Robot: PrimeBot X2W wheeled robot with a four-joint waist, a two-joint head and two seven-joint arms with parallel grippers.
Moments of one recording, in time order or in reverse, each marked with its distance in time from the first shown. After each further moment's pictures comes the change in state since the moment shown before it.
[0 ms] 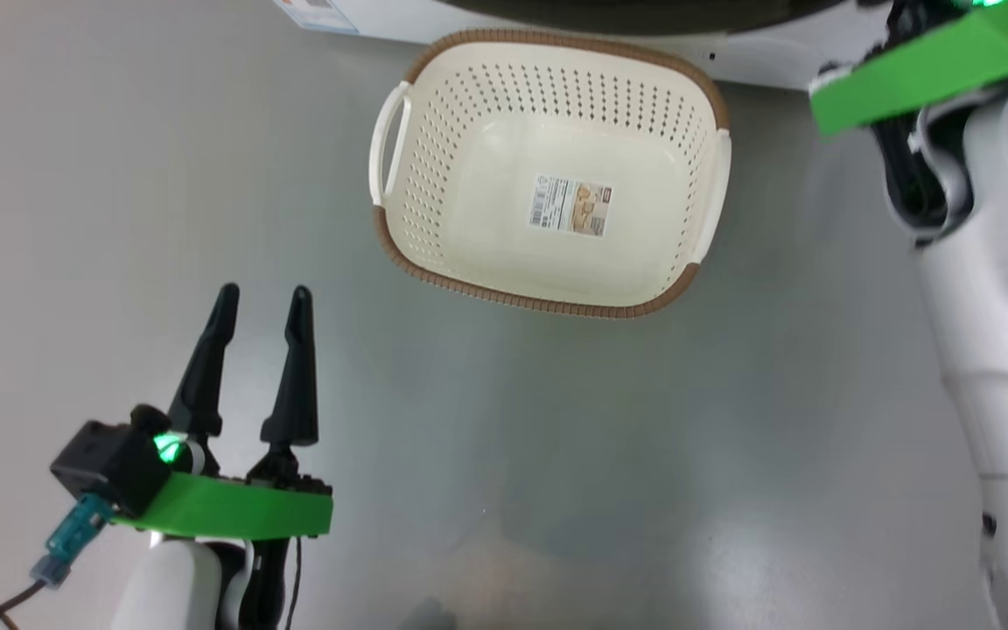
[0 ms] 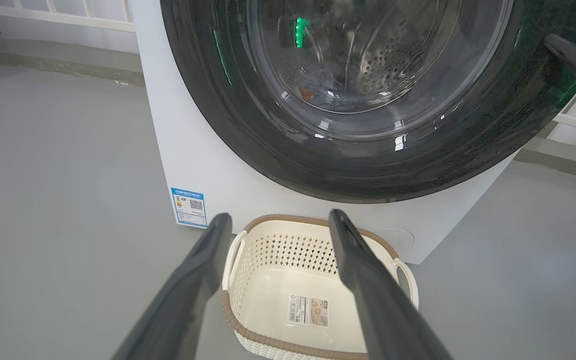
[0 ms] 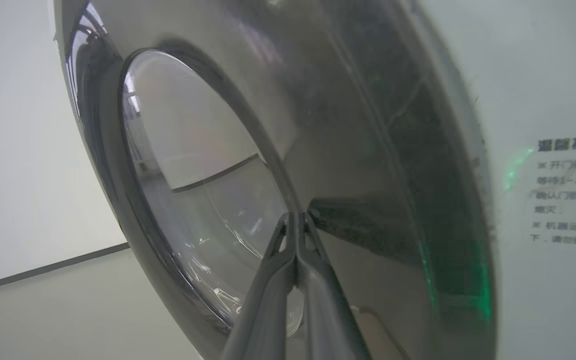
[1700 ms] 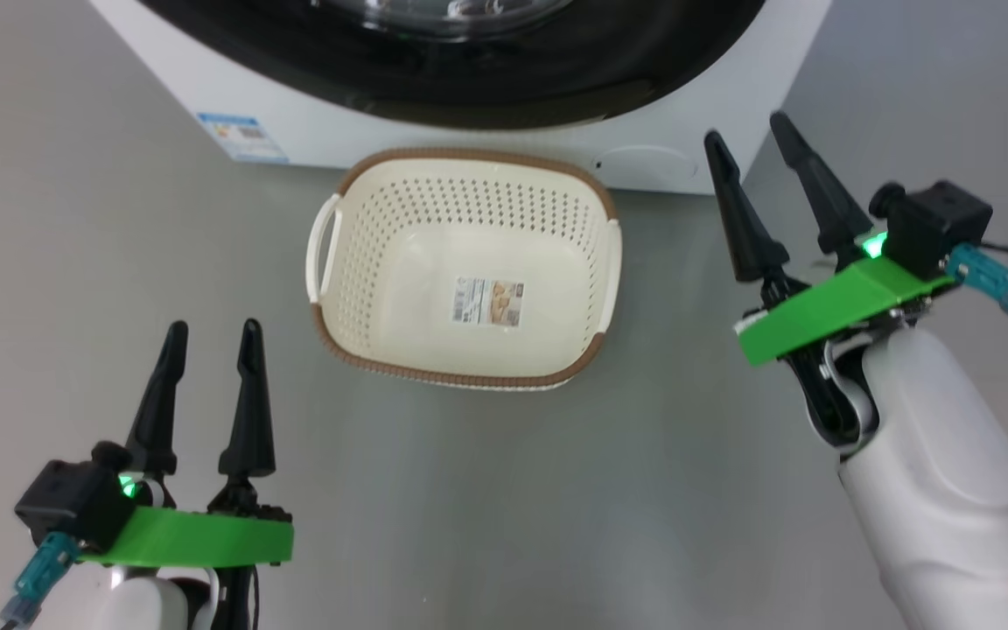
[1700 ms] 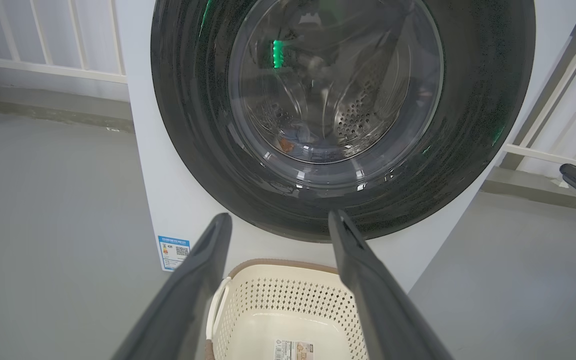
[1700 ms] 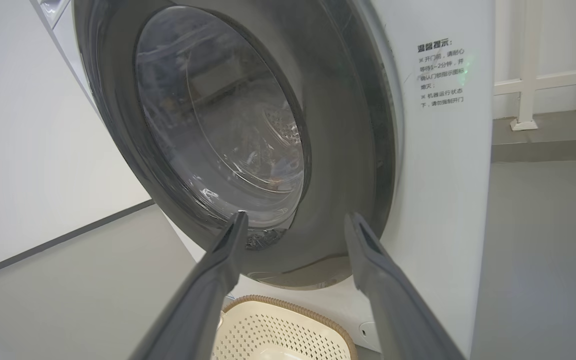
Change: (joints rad) left arm 0.053 -0.003 0.090 -0.005 0.057 0.000 0.000; right arm 0.338 0.049 0.040 -0.016 0.076 0.004 0.000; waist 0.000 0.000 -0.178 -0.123
